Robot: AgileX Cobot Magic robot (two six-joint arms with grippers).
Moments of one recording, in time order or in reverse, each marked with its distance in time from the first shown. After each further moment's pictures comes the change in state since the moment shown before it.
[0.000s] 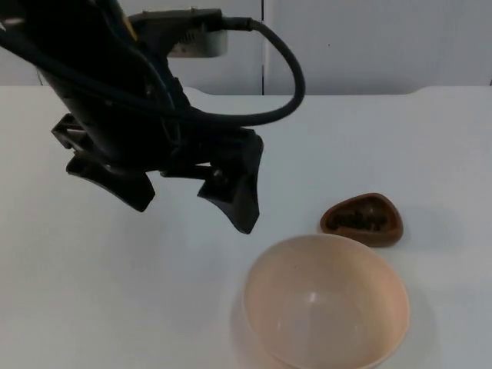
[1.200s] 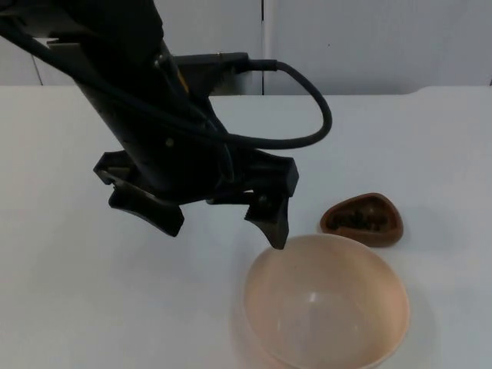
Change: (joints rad) right arm 0.000 0.000 0.000 0.000 0.000 0.000; left arm -0.051 0.121 -0.003 -0.010 -0.132 -0.123
